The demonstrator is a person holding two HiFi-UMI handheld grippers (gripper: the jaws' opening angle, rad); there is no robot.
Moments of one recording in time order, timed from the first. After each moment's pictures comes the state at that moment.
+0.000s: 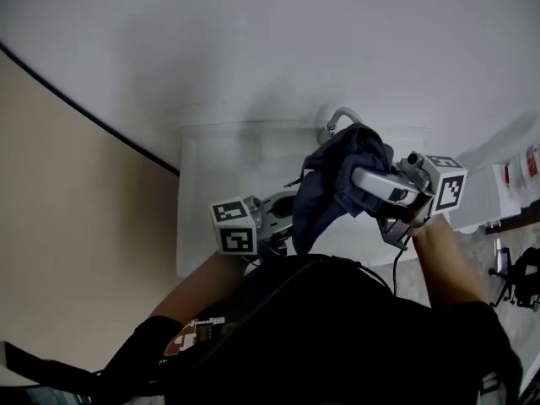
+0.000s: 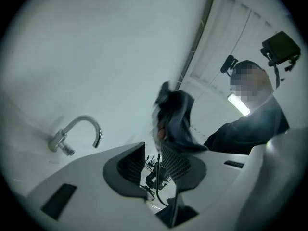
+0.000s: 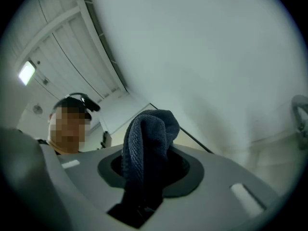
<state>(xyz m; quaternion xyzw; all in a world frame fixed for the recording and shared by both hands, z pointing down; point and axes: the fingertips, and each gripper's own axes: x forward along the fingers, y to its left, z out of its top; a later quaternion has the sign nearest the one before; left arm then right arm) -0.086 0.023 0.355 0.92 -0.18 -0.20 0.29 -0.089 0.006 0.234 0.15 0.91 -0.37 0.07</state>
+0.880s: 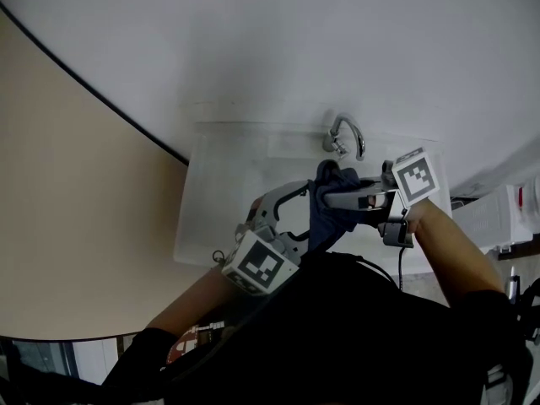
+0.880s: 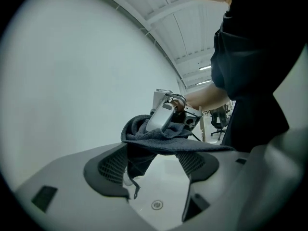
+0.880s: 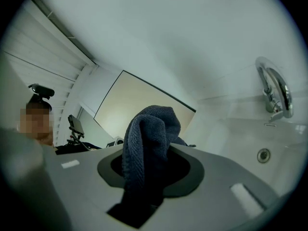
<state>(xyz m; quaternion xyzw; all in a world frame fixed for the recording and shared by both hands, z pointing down) -0.041 0.016 0.341 0.89 -0.44 0.13 -0.05 -0.060 0.008 0.340 0.15 0.85 -0.46 -0.20</state>
